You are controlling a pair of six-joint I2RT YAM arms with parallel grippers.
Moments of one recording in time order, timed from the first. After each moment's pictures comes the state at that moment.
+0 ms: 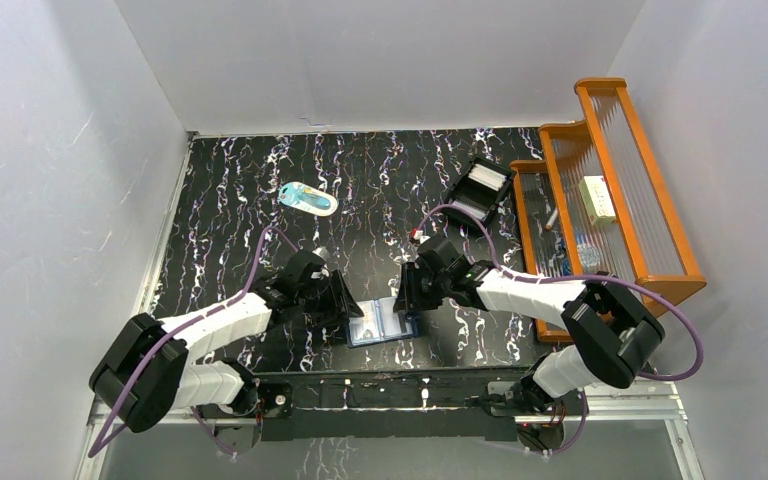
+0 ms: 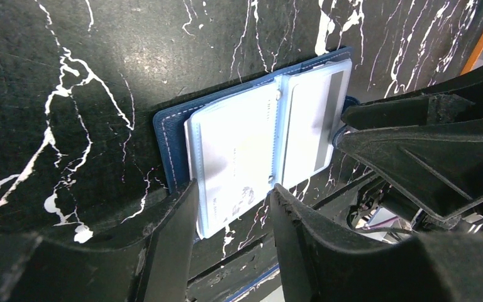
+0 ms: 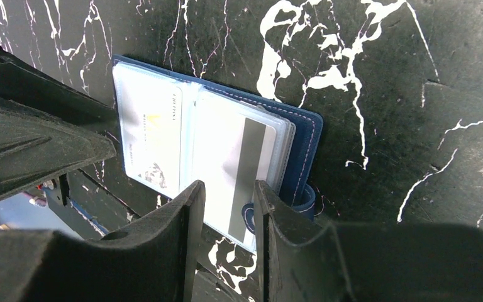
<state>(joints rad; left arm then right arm) -0.65 1.22 0.48 -0.16 0.26 -0.95 0.82 1.44 0.70 -0.14 -0.23 0.68</state>
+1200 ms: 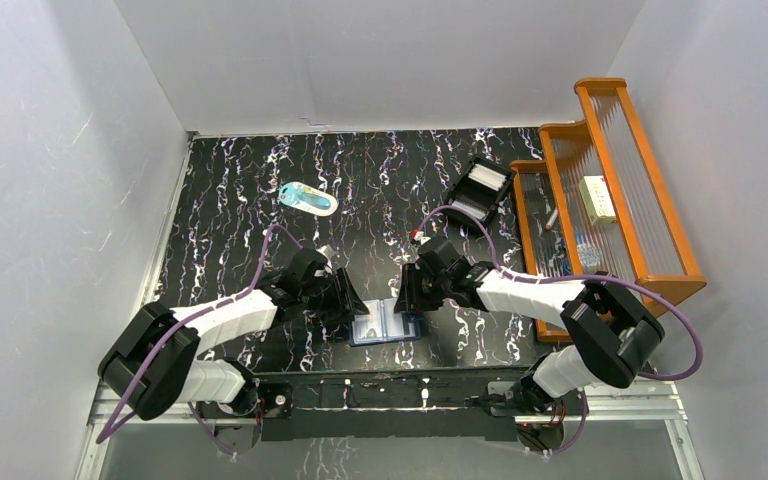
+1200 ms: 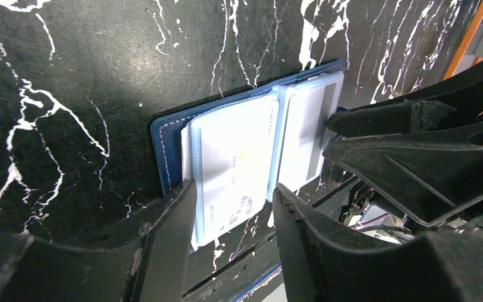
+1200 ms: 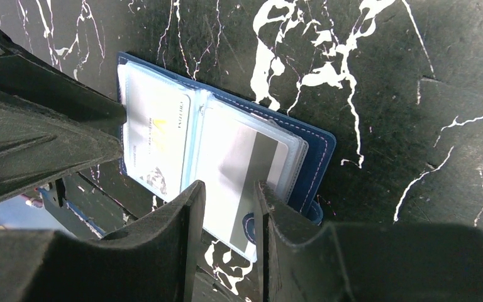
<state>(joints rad) -0.65 1.29 0.48 -0.08 0.30 -0.95 0.82 1.45 0.69 -0.13 -0.23 0.68</state>
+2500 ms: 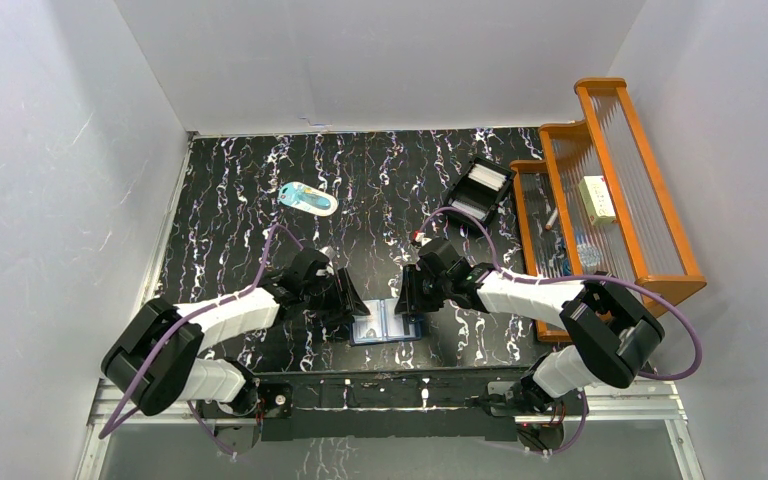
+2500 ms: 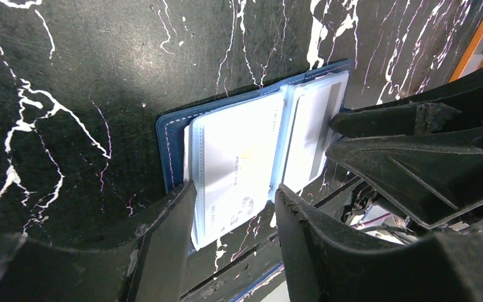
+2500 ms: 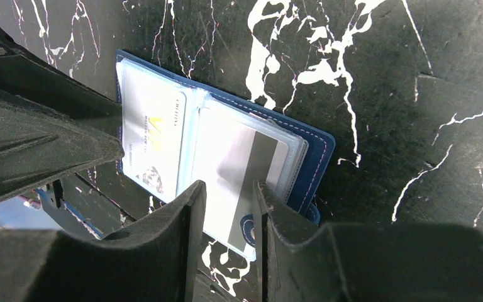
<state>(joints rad) -0.65 1.31 0.49 -0.09 0.30 -0.95 0.82 1.45 0.67 -0.11 -0.23 0.68</state>
